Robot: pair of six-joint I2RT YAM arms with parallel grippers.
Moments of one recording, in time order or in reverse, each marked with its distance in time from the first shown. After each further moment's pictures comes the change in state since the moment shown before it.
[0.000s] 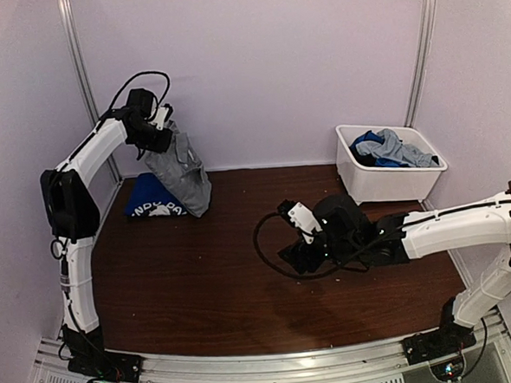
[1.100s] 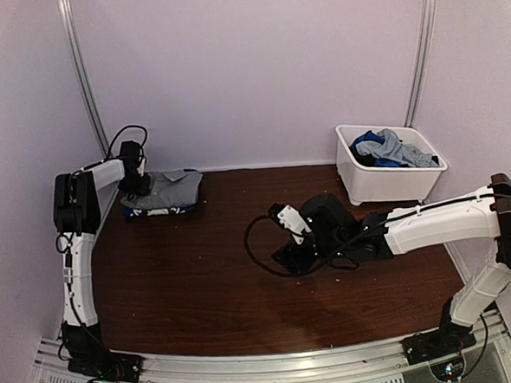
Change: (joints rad) left arm 0.207 0.221 -0.273 0.344 -0.235 0.022; right arm -0.018 0.112 0.079 -0.030 -0.042 -0.004
